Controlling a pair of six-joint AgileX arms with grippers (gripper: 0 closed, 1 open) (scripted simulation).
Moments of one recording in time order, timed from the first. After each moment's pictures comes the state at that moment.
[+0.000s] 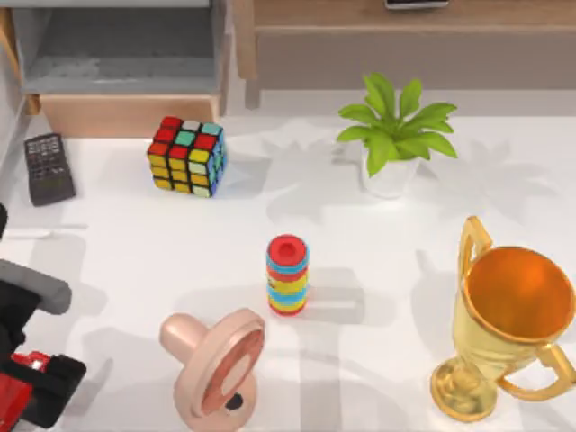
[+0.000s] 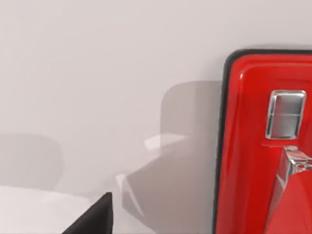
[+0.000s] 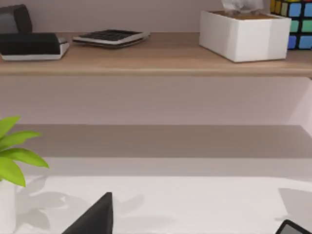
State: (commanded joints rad) left arm -0.04 1.47 0.61 -0.71 0.00 0.35; right arm 0.00 0.00 0.00 0.00 0.00 0.00
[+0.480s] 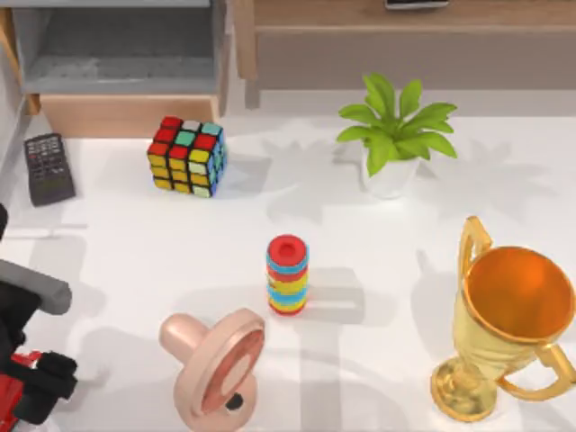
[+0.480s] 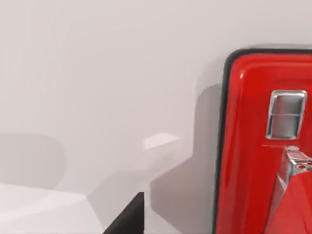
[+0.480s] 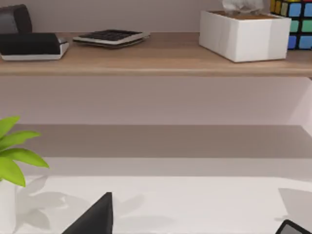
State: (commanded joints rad) left arm -0.04 1.47 0.61 -0.71 0.00 0.35; right arm 0.00 0.00 0.00 0.00 0.00 0.00
